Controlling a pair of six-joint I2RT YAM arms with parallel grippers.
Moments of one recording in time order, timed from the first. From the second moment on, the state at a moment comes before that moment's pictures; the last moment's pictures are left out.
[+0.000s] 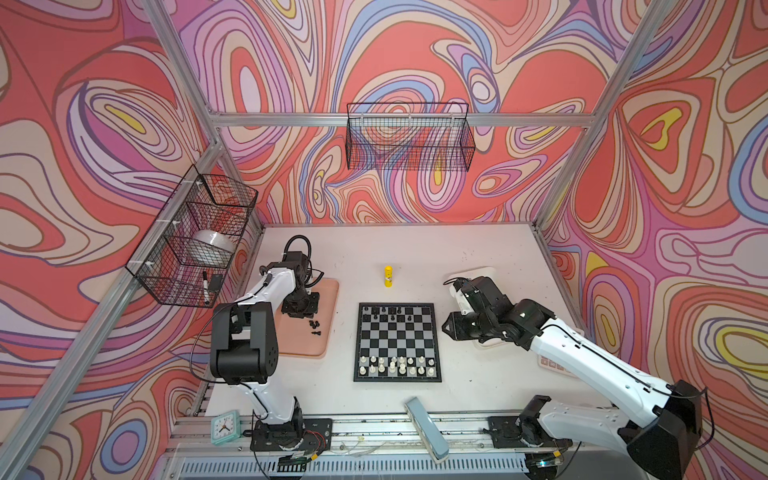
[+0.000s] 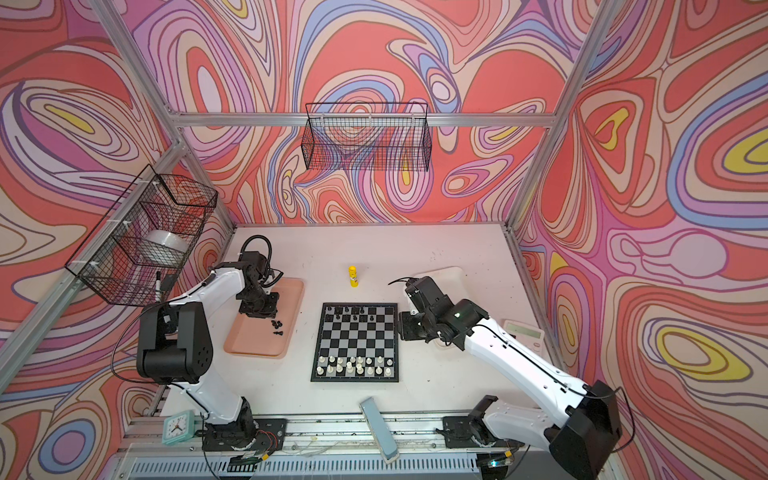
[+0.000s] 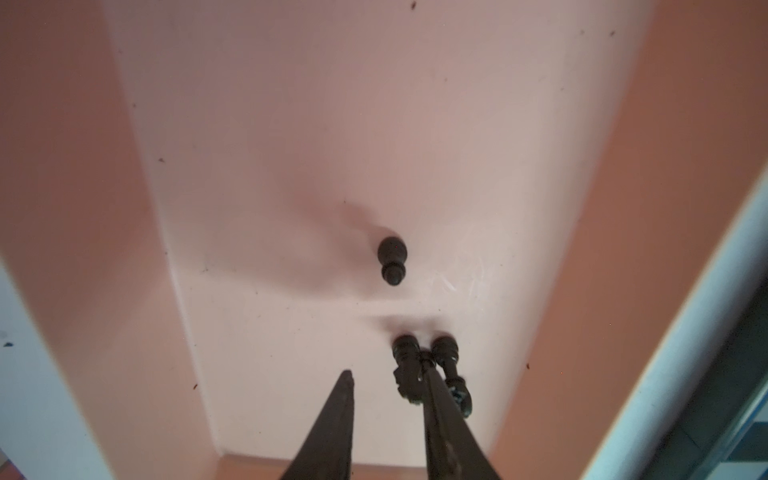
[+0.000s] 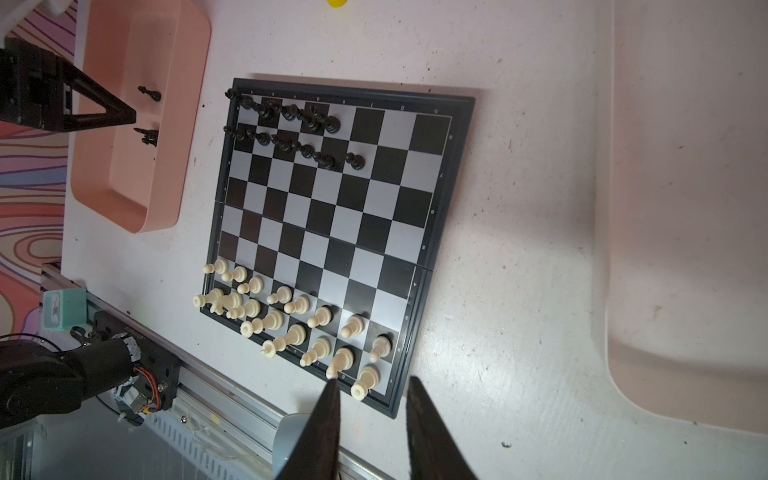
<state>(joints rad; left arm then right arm) 0.03 1.72 1.17 -0.92 0.00 0.01 0.66 1.16 0.98 -0.81 -0.13 0.56</state>
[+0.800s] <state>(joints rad) 0.08 1.71 1.29 -1.11 0.21 0.92 0.66 1.16 0.98 -0.82 -0.11 0.56</state>
